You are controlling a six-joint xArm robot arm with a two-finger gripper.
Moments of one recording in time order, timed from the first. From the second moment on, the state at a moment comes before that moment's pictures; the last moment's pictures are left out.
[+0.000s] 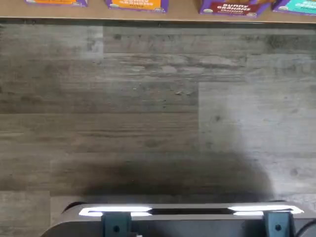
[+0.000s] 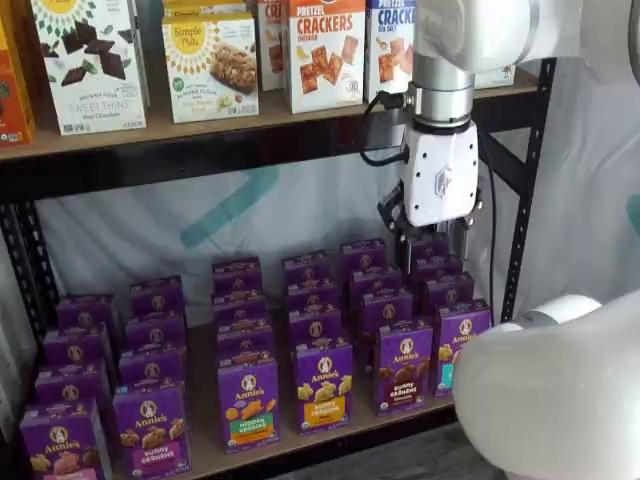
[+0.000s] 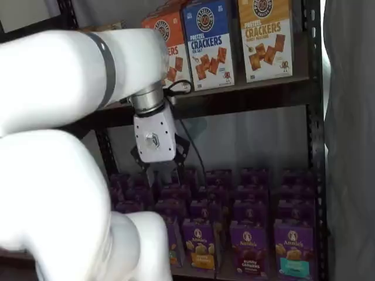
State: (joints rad) arm 0.16 -0.89 -0.49 -0.02 1.41 0.17
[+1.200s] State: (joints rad) arm 0.10 -0.57 -0.33 -0.04 0.94 0.13
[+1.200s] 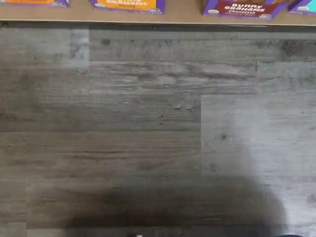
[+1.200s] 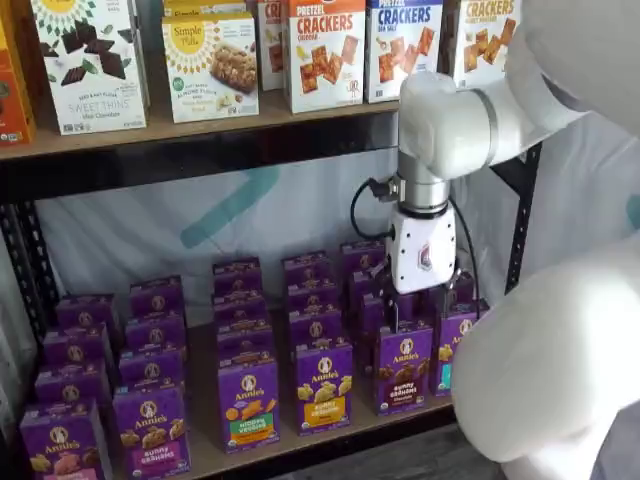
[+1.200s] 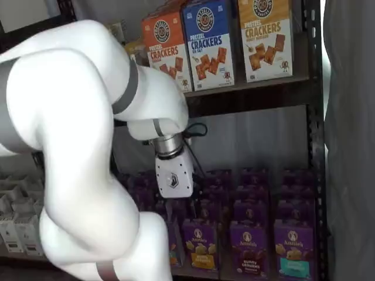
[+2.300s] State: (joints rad) arm 0.01 -0.13 -0.38 -0.11 0.49 0.12
